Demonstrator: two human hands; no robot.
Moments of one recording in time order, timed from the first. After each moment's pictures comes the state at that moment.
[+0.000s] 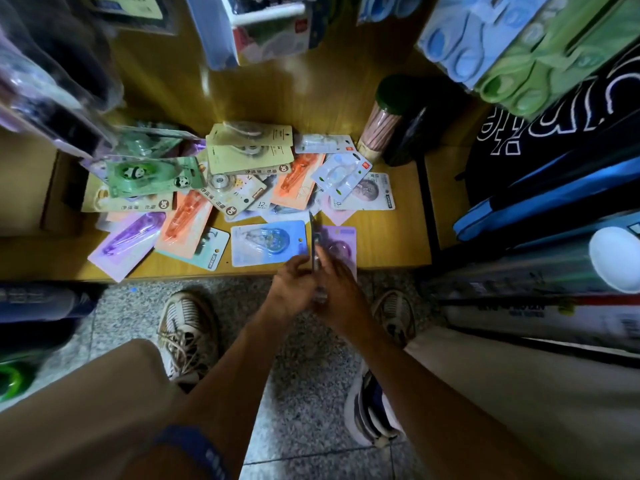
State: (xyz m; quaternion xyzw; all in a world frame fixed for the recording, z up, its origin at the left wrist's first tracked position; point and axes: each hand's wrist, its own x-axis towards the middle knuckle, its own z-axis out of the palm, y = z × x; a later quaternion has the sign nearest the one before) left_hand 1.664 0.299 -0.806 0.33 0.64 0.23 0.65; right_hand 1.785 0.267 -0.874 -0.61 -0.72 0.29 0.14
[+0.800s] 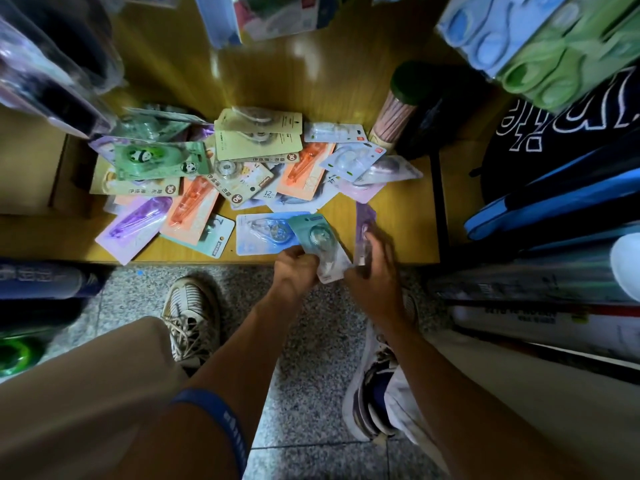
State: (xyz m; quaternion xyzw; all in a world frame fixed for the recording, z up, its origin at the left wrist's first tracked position) left_hand 1.680 0.315 -0.815 0.15 0.71 0.28 0.63; right_hand 1.820 0.277 -0.855 -0.72 -0.56 0.28 0.29
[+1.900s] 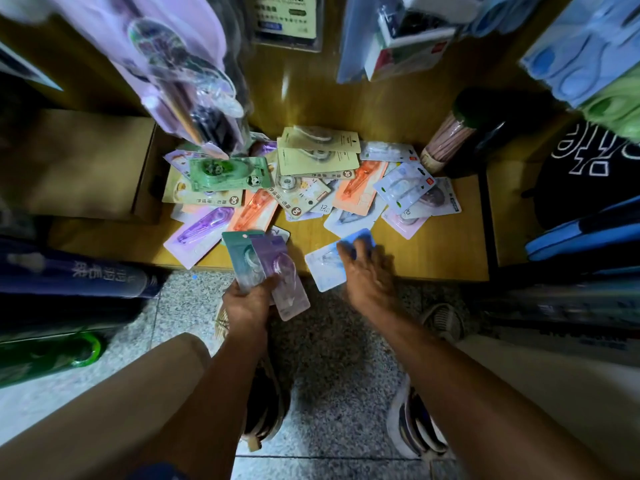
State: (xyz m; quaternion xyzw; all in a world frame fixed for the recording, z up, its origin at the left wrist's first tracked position) left_hand 1.535 0.276 -0.805 0.04 0.74 0.44 0.50; right_hand 1.714 0.314 -0.852 -0.66 -0.73 0.12 -0.15
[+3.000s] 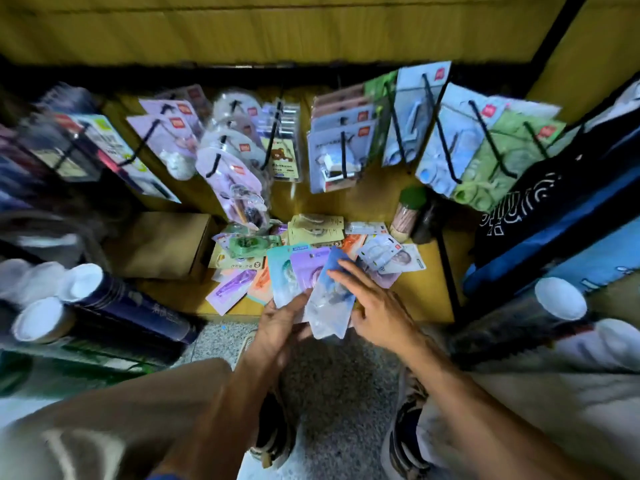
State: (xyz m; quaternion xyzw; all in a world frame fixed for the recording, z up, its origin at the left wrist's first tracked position) left_hand 1.583 0.238 -0.655 0.17 0.56 0.47 0.65; right_hand 1.765 0.266 -0.675 -0.48 -0.82 0.22 0.23
